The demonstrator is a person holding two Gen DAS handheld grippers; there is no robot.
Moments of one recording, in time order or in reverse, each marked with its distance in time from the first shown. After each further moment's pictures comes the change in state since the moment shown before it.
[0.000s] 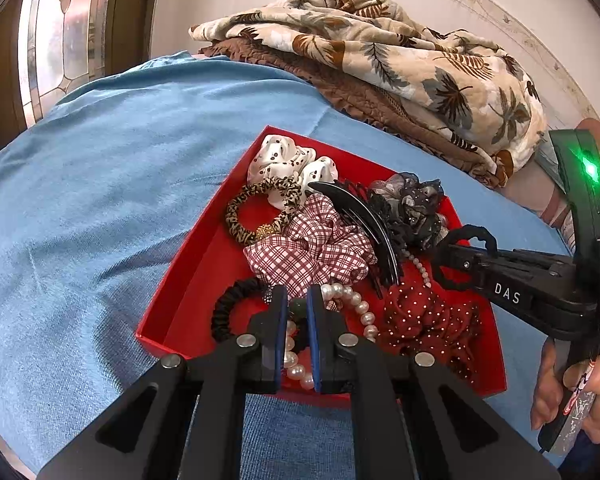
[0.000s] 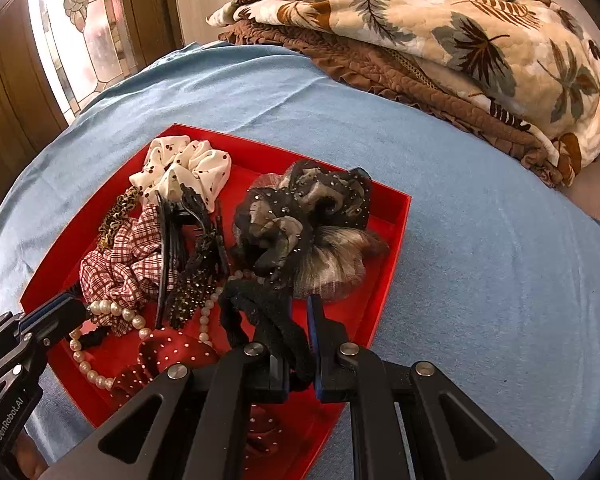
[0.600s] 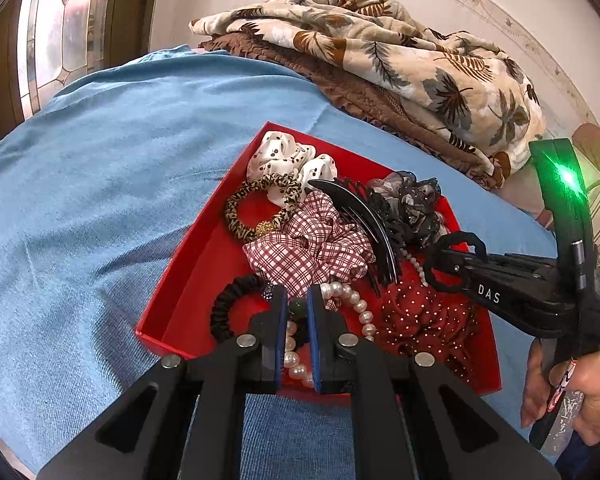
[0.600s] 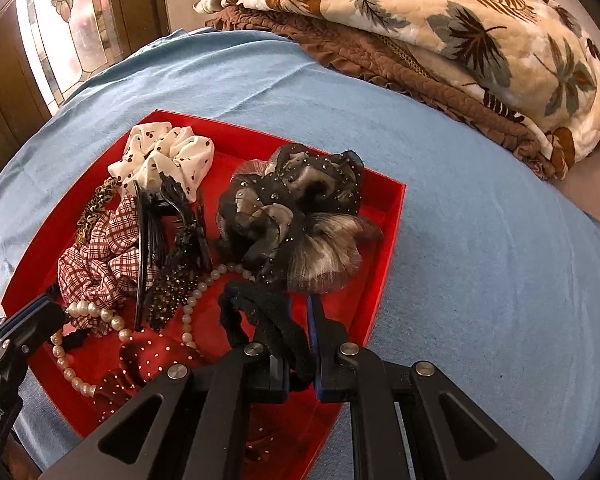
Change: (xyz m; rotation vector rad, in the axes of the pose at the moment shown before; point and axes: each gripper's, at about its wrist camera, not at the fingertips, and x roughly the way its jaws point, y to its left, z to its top) left arm -0.002 0.003 -0.001 -0.019 0.014 -0.019; right arm 0.012 -0.002 0.003 0.005 0.048 -0.059
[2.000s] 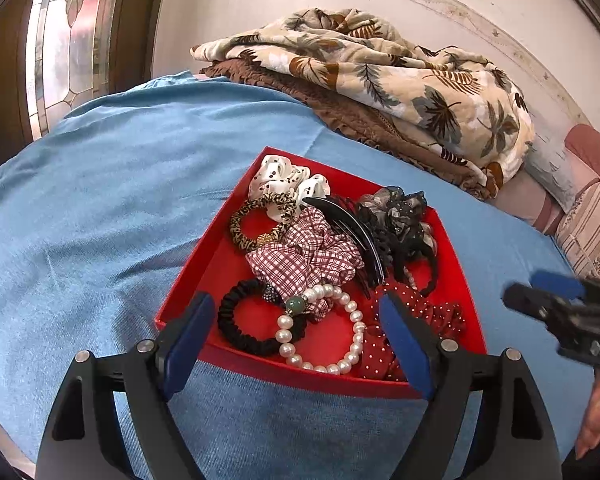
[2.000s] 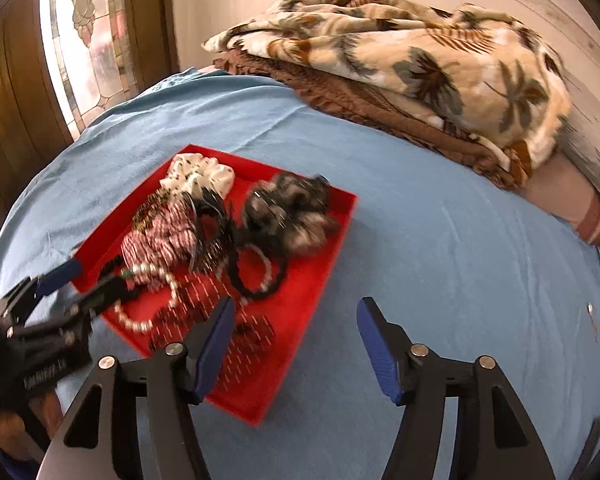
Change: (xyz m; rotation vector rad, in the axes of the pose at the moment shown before) left arm -0.024 -0.007 -0.008 0.024 -0.093 0.019; right arm -0.099 -0.008 -0.056 0.043 -0.113 -0.011
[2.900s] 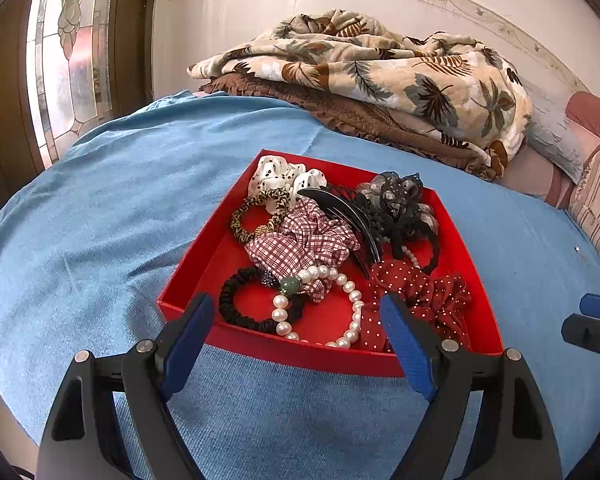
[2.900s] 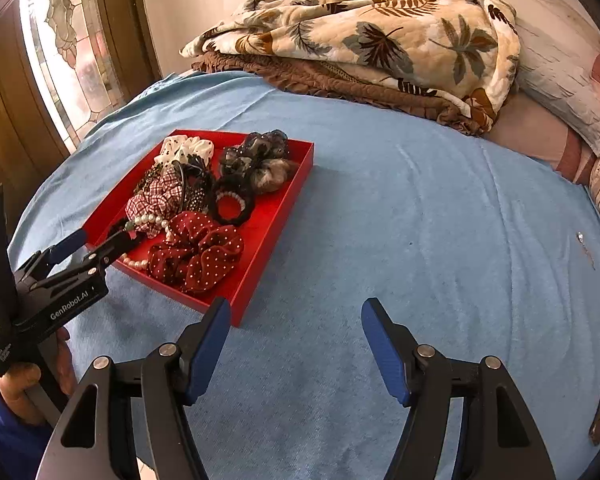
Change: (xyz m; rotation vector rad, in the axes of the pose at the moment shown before) left arm -0.008 -0.020 -0.015 0.106 -0.028 0.076; right arm -0.038 -0.025 -0.054 0.101 0.020 0.021
